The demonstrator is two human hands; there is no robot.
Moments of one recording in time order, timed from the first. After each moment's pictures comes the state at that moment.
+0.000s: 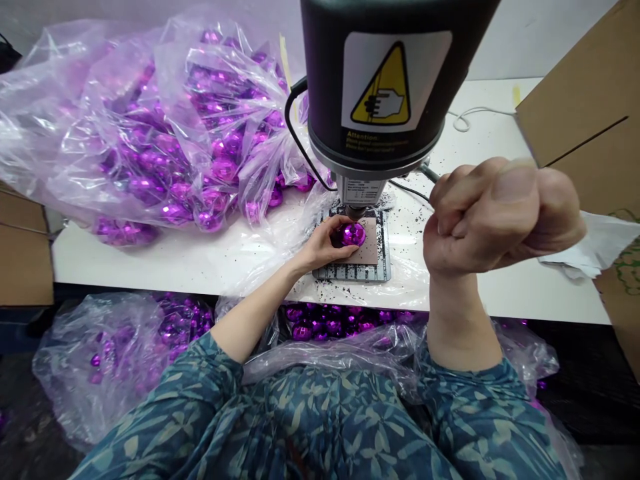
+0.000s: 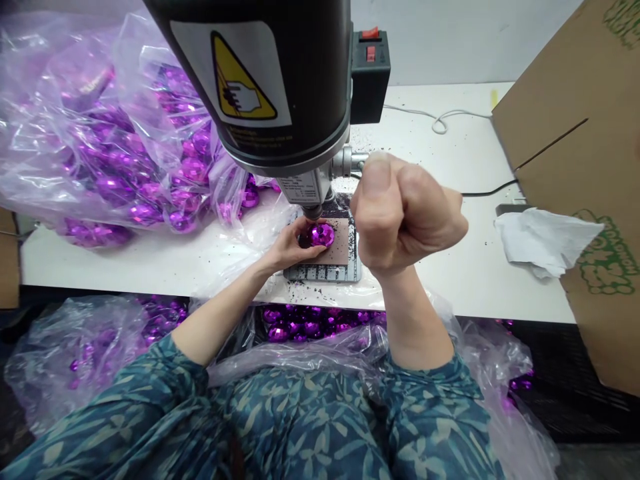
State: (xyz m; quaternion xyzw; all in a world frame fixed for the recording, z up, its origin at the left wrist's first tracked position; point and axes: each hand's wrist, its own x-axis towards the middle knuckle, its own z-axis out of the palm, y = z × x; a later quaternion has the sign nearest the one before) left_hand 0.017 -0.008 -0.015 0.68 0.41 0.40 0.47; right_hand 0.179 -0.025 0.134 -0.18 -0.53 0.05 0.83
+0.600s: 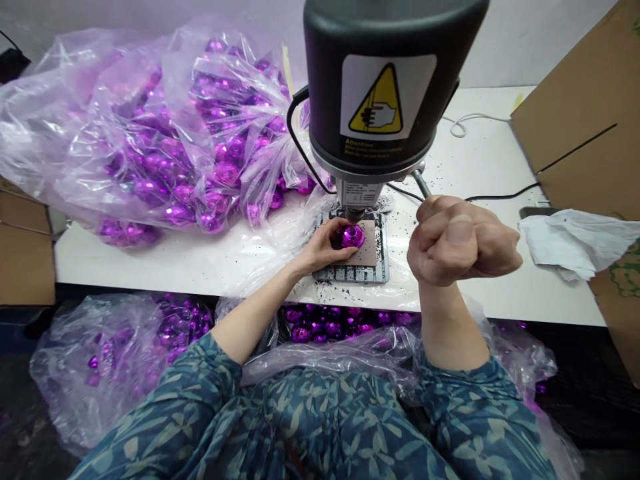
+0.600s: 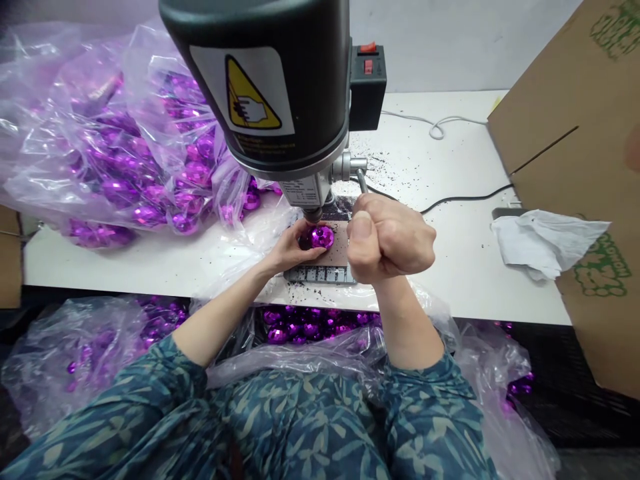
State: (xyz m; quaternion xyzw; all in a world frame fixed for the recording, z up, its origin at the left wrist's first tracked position) left_hand 0.017 -0.006 -0.023 0.68 0.40 0.41 0.47; right_hand 0.186 -0.010 0.115 -0.04 -0.60 -0.10 0.80
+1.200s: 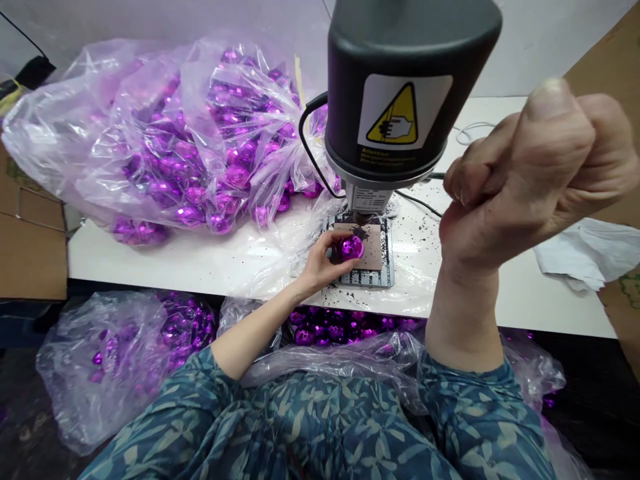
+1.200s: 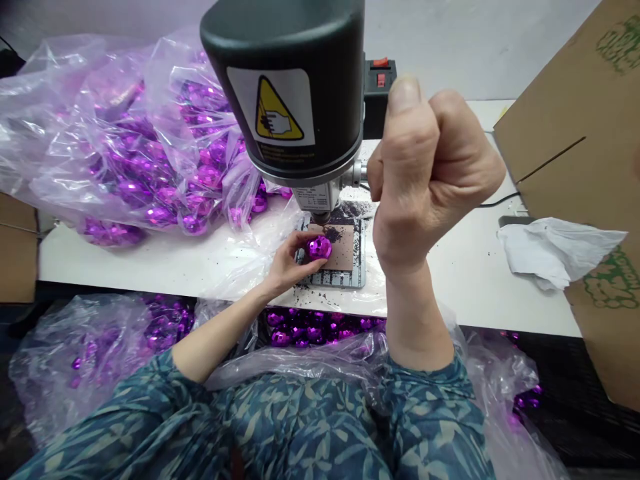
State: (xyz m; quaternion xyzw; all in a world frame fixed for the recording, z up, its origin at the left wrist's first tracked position) left_hand 0.016 -0.045 -0.012 0.69 0.43 0.48 0.33; right_hand 0.179 -0.008 0.169 -0.17 -0.54 0.06 0.82
